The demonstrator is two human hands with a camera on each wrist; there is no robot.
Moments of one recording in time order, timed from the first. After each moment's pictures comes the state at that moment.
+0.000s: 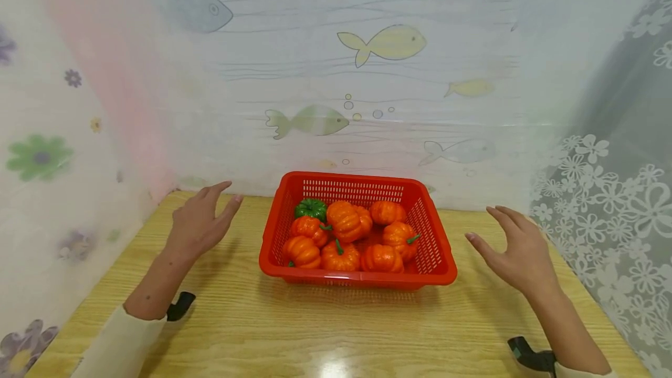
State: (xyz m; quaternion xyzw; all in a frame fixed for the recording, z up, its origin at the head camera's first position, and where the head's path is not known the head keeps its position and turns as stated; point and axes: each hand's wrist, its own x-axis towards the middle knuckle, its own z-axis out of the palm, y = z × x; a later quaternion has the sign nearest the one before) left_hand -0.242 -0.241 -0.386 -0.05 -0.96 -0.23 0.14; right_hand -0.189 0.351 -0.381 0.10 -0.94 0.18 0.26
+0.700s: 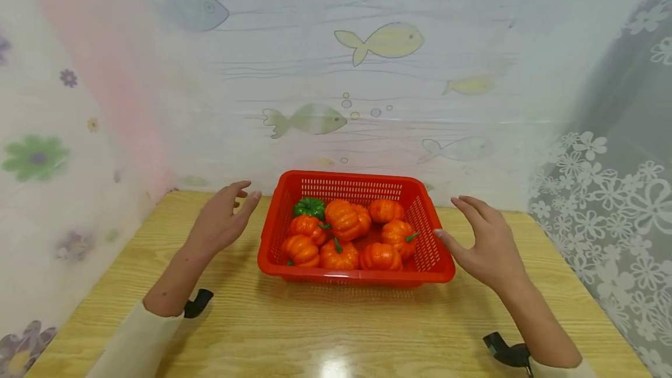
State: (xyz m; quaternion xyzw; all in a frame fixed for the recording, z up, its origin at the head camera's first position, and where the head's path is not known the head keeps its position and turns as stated) left_hand -0.246 -0.205 -0.380 -0.08 -0.94 -0.32 0.09; right_hand -0.189 0.294 -0.368 0.17 -0.92 0.21 0.28
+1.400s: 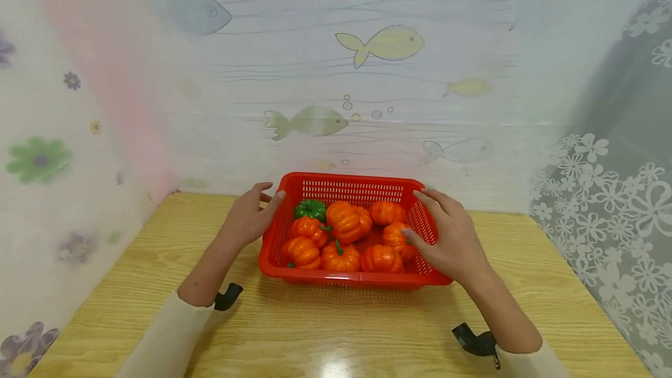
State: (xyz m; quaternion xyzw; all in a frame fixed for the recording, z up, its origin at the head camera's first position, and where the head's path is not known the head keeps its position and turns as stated) left_hand -0.265 -0.163 -0.379 -0.04 -0.92 -0.38 0.03; right_hand -0.204 0.238 -0.362 0.22 -0.91 0.22 0.26
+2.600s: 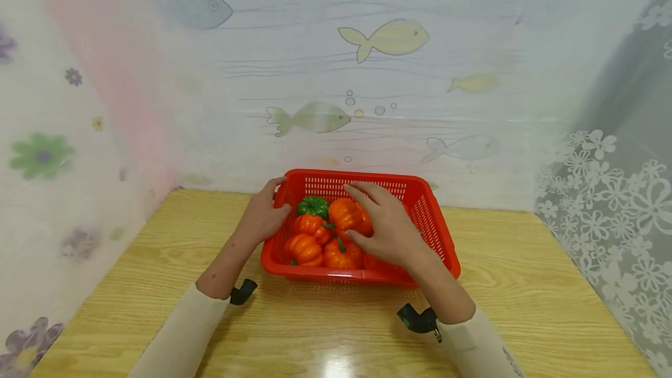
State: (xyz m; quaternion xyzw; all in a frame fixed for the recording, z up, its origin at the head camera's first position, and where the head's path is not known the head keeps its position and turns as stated) left_hand -0.271 -0.143 -0.387 -0.04 -0.89 -0.45 0.01; right_hand -0.228 0.142 -0.353 0.31 -0.92 0.18 0.15
